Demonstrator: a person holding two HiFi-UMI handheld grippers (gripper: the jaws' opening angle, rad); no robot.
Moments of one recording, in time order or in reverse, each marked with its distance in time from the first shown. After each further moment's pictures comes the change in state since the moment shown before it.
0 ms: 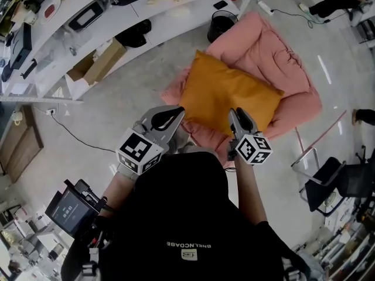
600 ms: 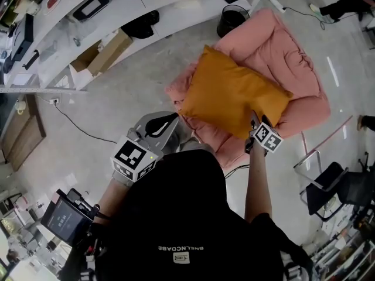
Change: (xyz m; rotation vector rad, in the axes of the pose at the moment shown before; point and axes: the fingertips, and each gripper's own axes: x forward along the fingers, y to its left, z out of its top) left arm -0.022 0.018 -0.033 -0.035 0.079 0.061; right arm 0.010 -0.179 -0.079 0.108 0.228 -0.402
